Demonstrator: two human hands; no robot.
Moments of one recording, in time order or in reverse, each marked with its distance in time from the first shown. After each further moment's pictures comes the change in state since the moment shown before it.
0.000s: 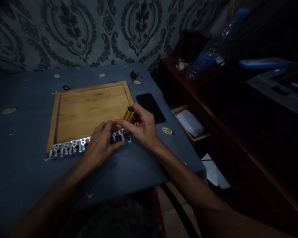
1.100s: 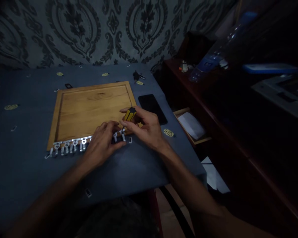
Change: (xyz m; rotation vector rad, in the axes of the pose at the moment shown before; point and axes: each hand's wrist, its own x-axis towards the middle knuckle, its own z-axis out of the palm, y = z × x) left_hand -0.001 0.000 0.001 -0.005 0.002 0.003; right_hand -0.002 -0.002 -0.012 -0.072 -0.149 0.029
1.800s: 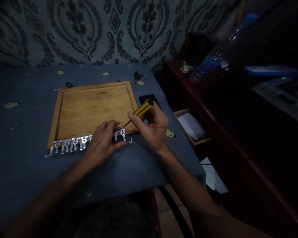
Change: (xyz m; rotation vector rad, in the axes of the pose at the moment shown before) left_hand 0.001 0.003 -0.004 -0.028 -0.033 -0.031; right_hand 0.000 0.010 0.007 -0.083 0.377 -0.163
